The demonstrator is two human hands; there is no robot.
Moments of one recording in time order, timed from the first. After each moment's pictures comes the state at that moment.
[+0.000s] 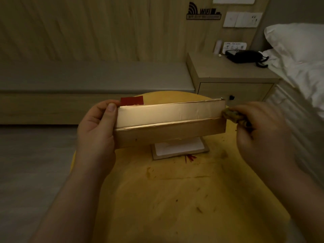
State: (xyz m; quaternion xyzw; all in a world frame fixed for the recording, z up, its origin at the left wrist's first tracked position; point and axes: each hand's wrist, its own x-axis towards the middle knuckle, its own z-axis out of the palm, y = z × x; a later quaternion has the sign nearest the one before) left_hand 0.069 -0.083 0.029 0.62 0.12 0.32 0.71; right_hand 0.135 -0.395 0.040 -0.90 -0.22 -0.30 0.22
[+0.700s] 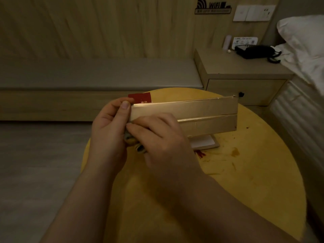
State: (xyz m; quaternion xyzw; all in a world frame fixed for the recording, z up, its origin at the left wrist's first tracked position) left_hand 0.066 -0.087 0.030 0.59 0.09 0.29 0.75; right_hand 0.070 -0.229 0.029 -0.81 -0.41 -0.28 0.32
